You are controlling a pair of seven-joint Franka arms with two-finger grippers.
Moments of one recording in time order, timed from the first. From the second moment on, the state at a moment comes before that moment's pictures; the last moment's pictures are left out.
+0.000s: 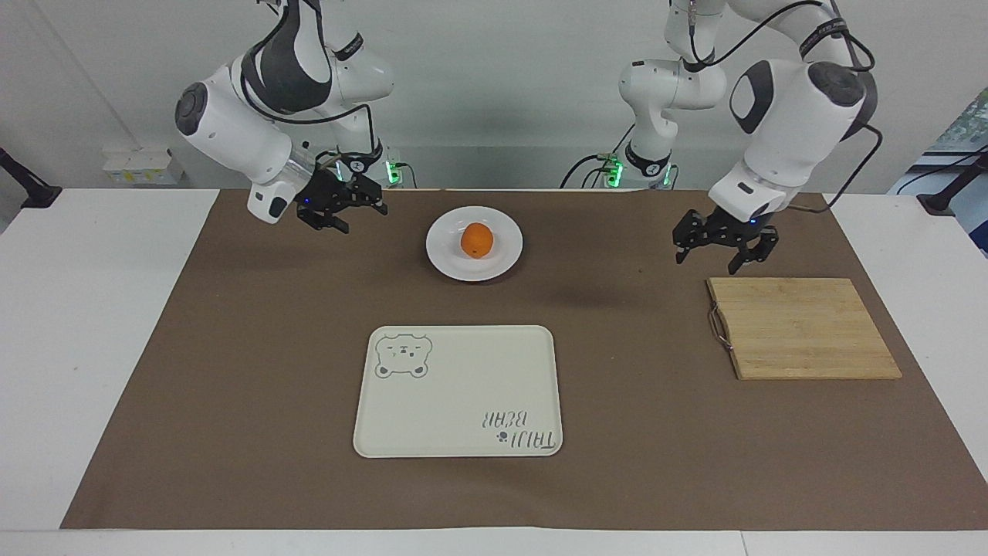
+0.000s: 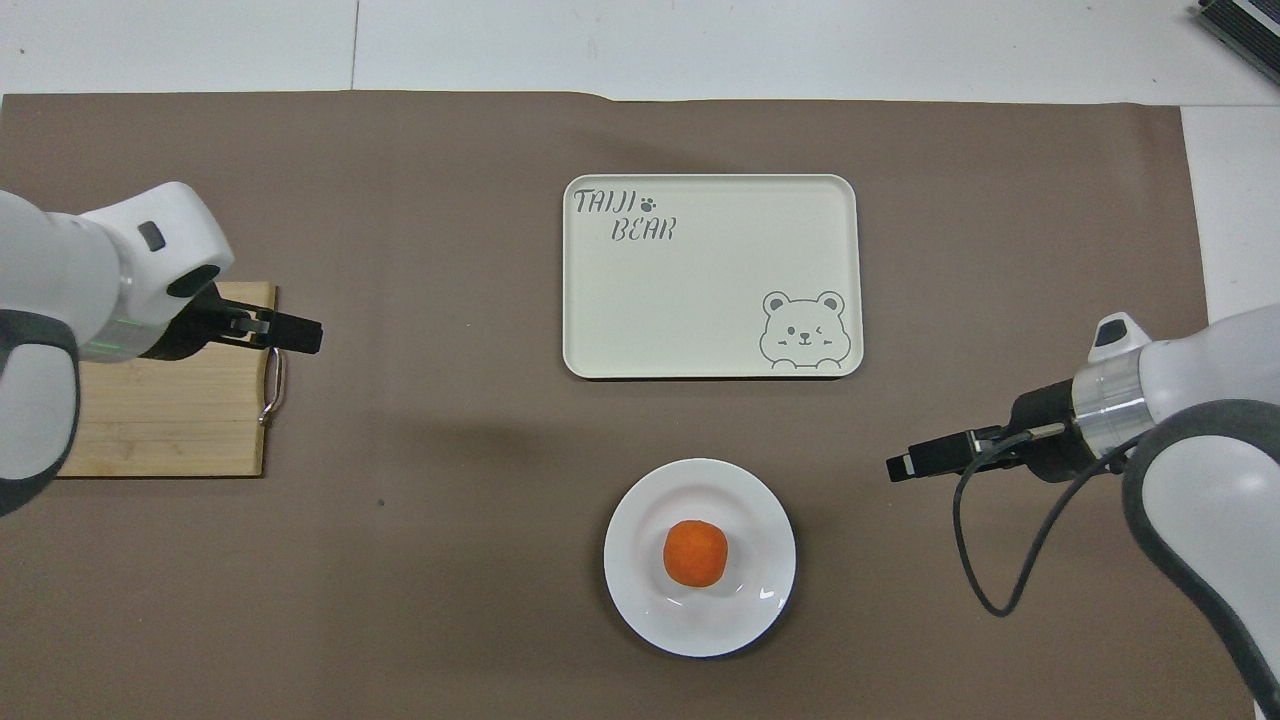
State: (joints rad) left arm -0.15 -0.02 0.02 -1.83 -0.11 1.90 0.13; right arm 0.18 -0.15 -0.15 -2.17 0.52 1.79 -0.25
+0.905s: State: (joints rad) left arm -0.10 0.00 -0.01 -1.54 -0.04 1.56 0.22; right arm 0.25 -0.15 -0.15 -2.54 0.91 2.07 -0.61
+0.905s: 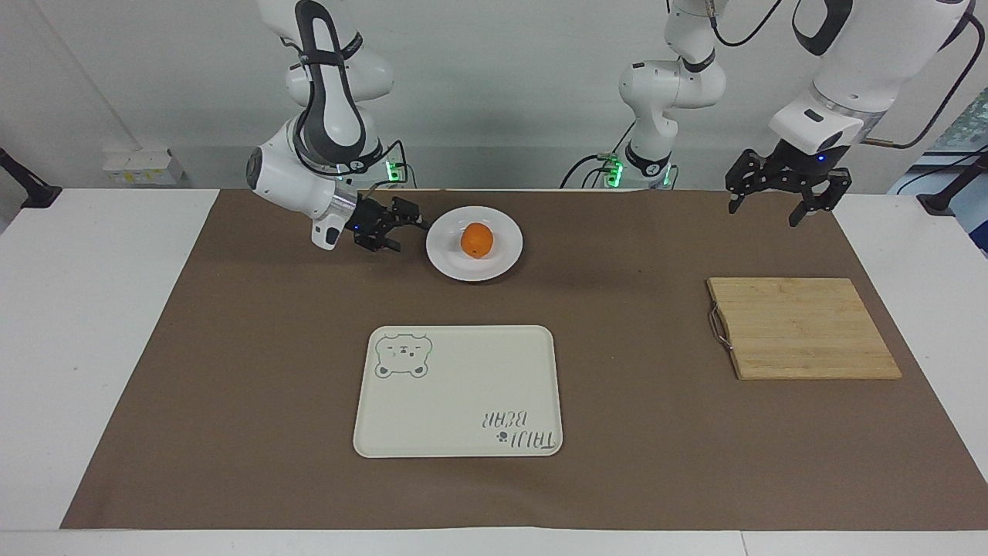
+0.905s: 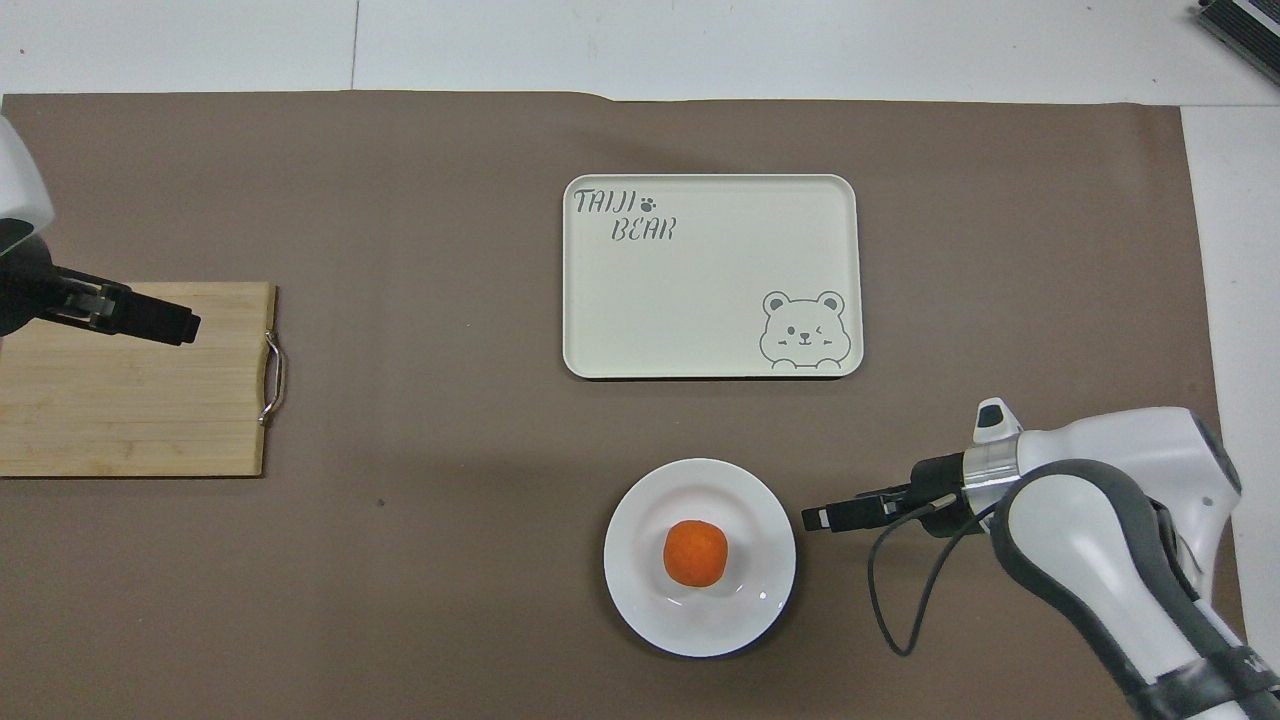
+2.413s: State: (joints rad) left arm -0.07 -0.02 0.01 -1.54 -0.02 1.49 0.22; right arm 0.43 -0.10 -0.15 -2.68 1.21 2.26 -0.75
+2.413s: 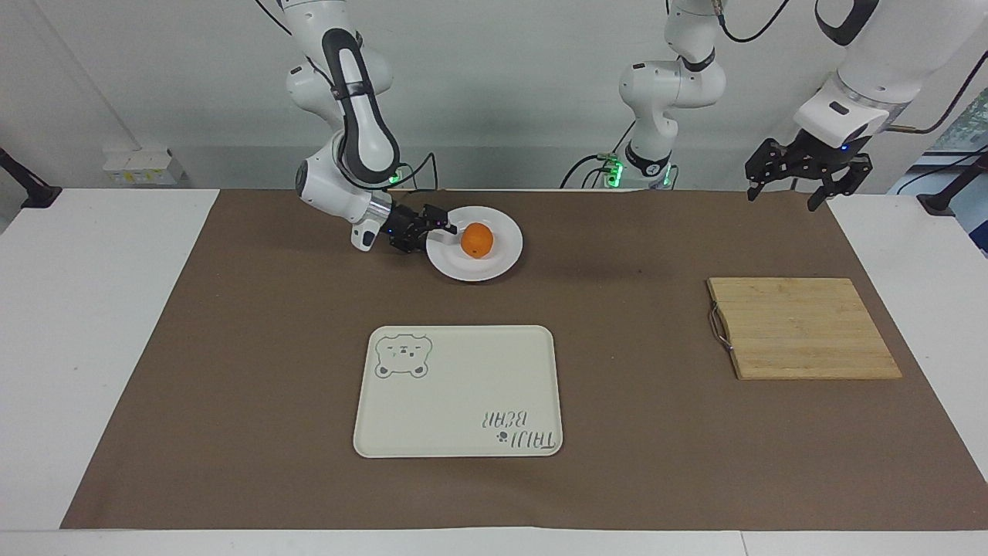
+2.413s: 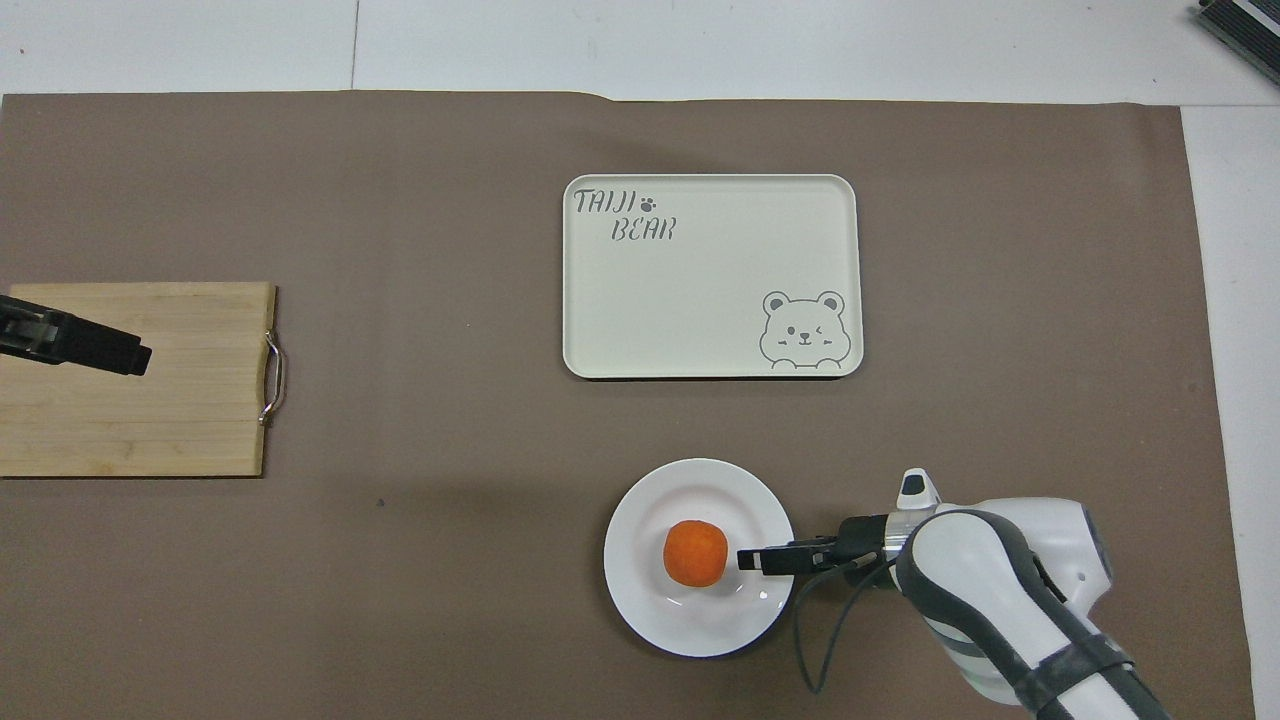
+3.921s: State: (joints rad) left arm -0.07 -0.02 0.00 -1.54 -0.02 1.49 0.22; right arm 0.42 -0.09 -0.16 -2.64 1.22 2.20 -0.71
